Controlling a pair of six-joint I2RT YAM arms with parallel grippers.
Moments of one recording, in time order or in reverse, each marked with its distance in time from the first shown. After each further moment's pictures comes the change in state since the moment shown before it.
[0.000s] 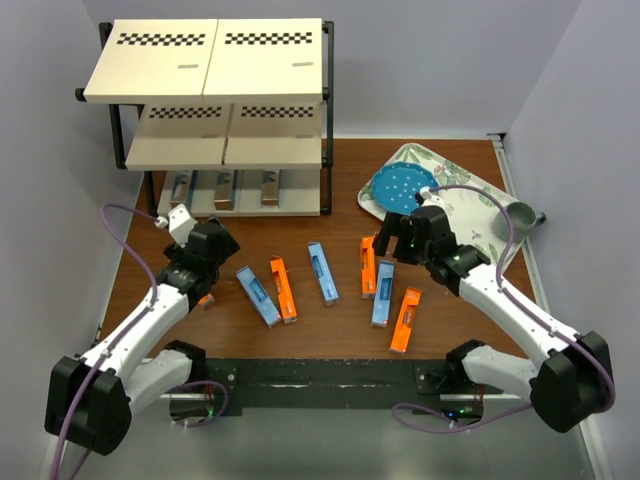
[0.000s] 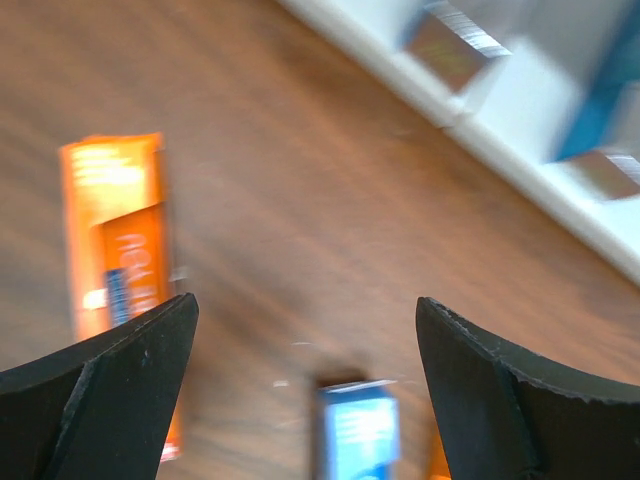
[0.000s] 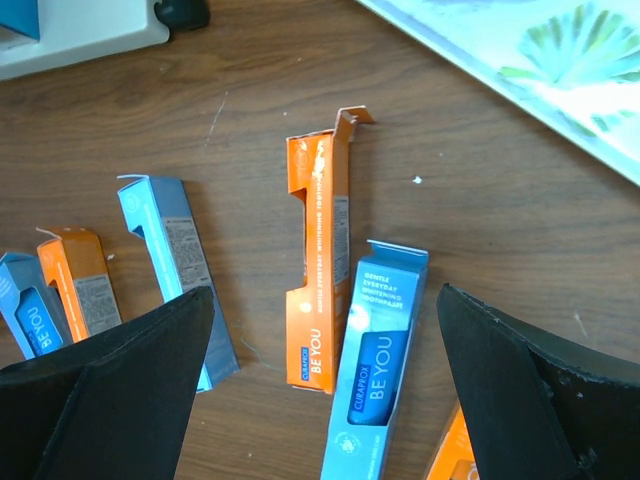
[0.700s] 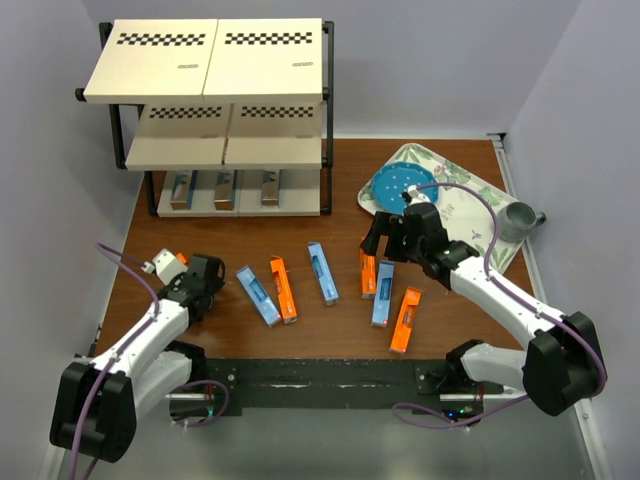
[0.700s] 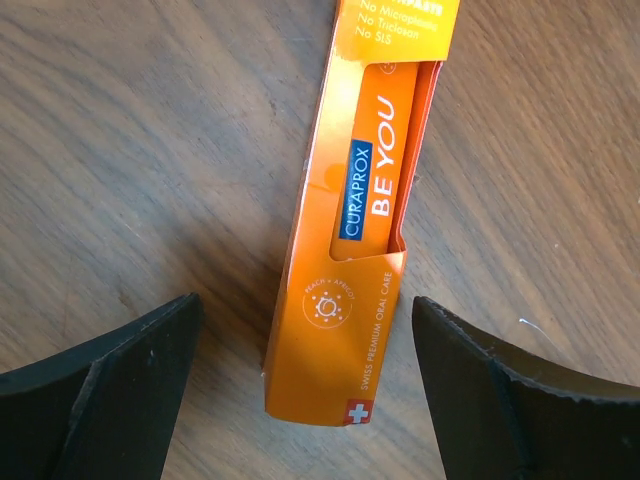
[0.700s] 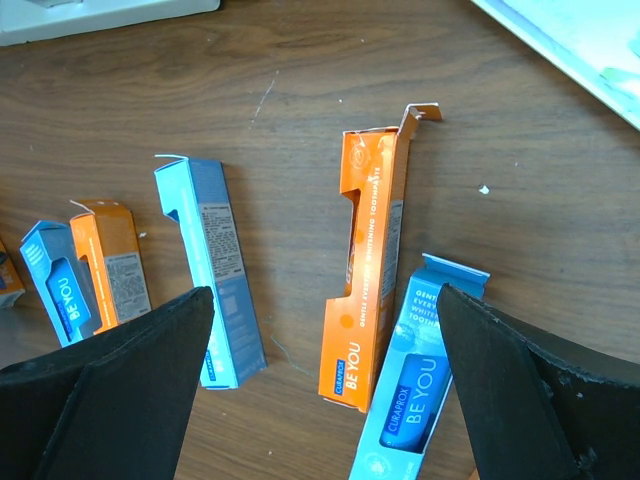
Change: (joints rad) left arm 0.083 -0.041 -0.205 -0.230 -0.045 -0.269; right arm 0.000 0.098 -0.002 0.106 -0.129 -0.013
